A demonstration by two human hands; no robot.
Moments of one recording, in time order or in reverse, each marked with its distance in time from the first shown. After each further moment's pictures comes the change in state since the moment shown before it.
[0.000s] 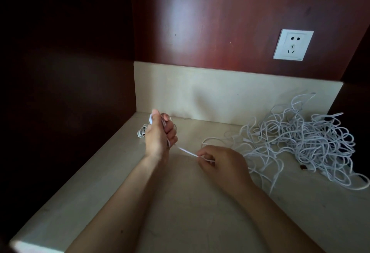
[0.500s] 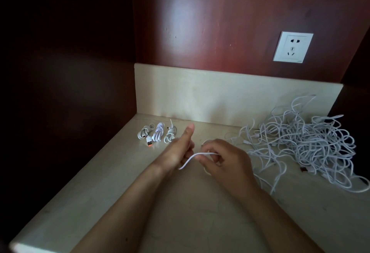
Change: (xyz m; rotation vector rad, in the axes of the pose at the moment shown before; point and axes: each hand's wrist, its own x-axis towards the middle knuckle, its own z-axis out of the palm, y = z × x) left_hand -0.012 -0.019 0.000 0.742 -0.344 -0.222; right_hand -0.001 -0.007 -0.015 0.201 0.175 -0.172
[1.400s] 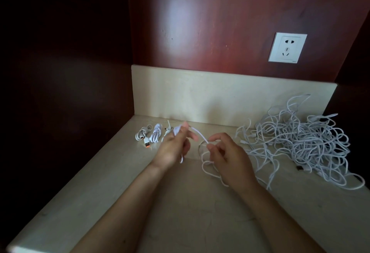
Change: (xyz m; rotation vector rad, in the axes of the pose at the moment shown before) left_hand -0.005 0.004 -0.001 0.071 0.104 0.254; right_hand 0.001 0.027 0.005 0.012 -0.025 0.268
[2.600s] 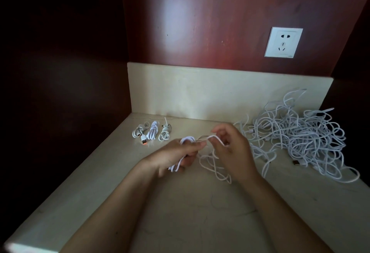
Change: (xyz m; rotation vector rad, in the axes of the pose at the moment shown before) left_hand -0.005 -0.002 0.002 -0.039 -0.391 -0.275; right_hand 0.009 0.004 -0.009 0.260 0.087 -0.001
